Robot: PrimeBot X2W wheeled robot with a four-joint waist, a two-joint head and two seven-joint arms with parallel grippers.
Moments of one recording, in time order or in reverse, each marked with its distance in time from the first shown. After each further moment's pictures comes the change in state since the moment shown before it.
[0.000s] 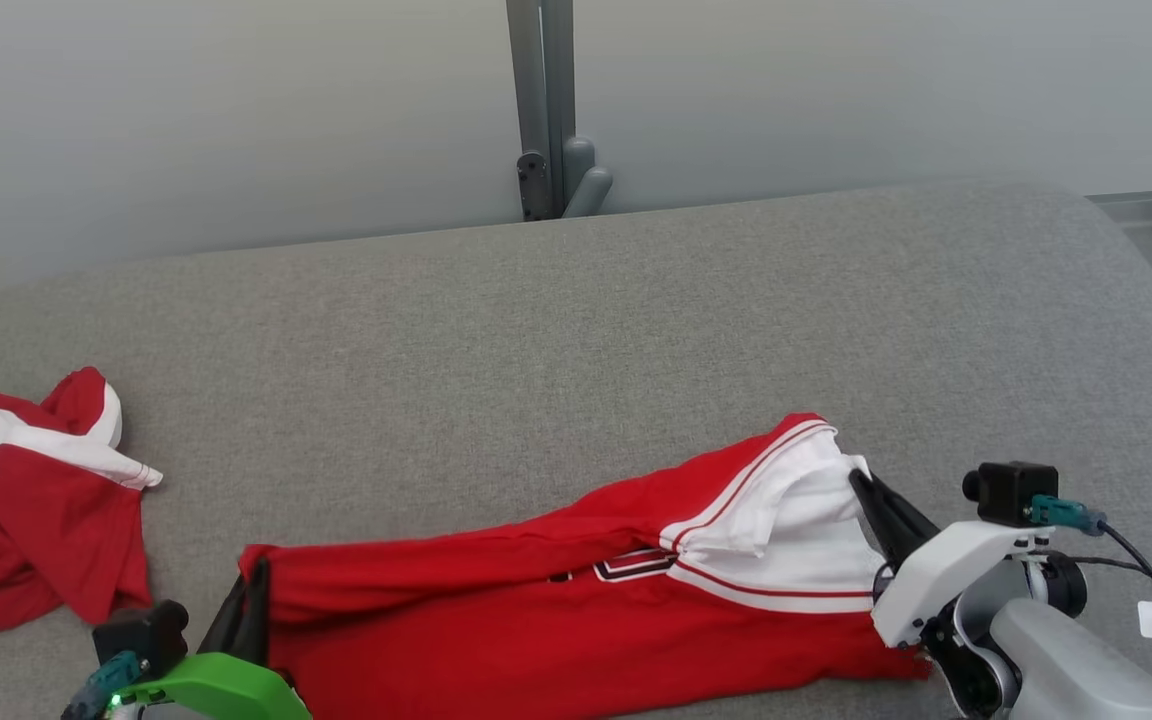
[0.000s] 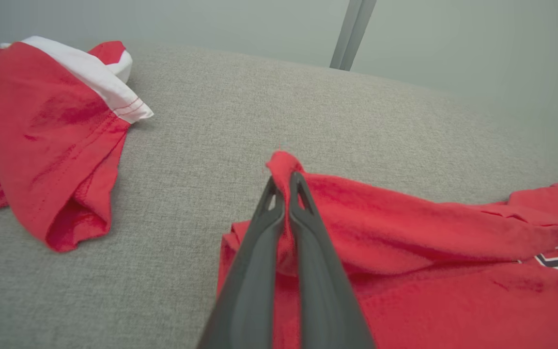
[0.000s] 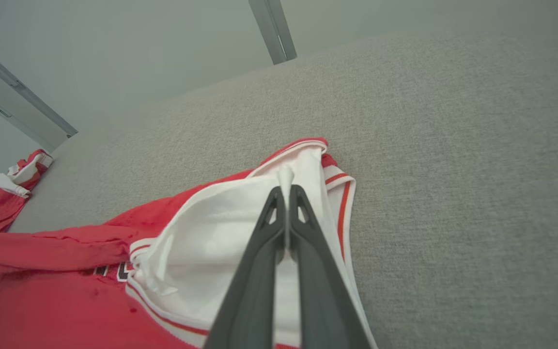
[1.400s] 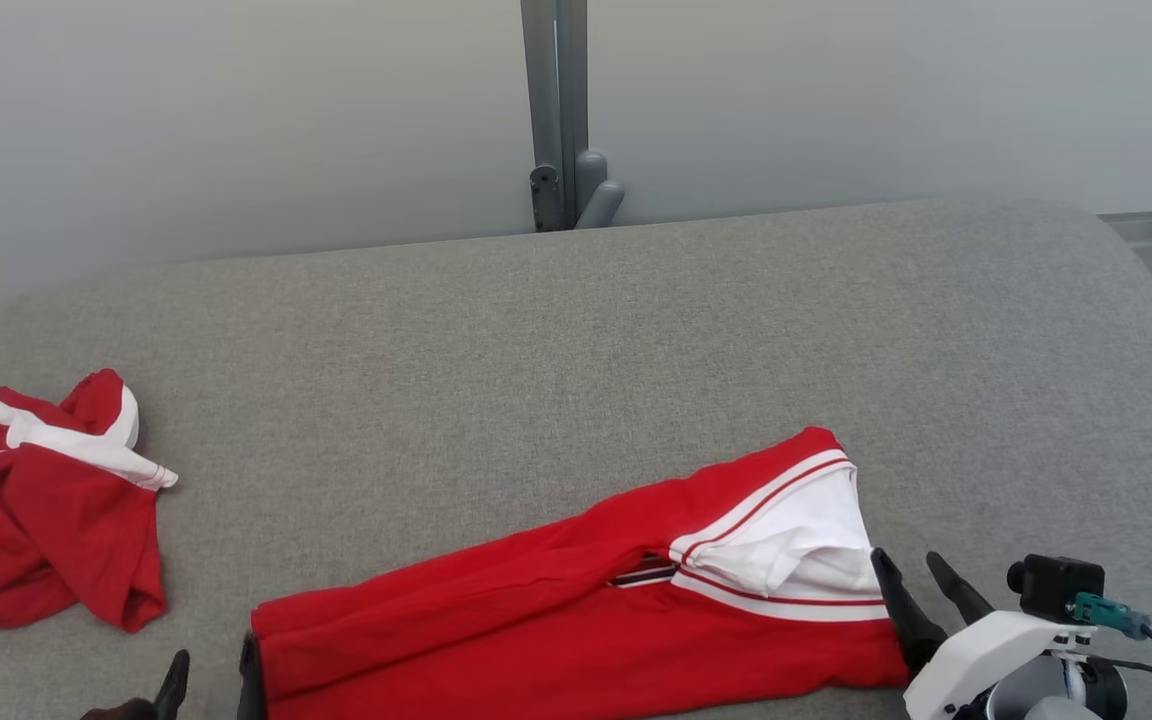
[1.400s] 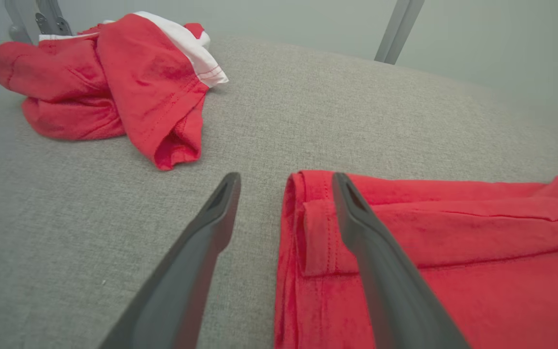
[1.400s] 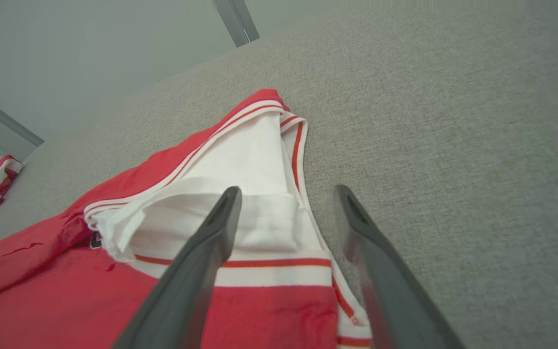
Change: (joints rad) left arm 0.172 -0.090 0.184 -0.124 0.136 0.000 0.000; right arm 0.197 0.050 -0.202 -0.045 -0.118 0.000 -0.001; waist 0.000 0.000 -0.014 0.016
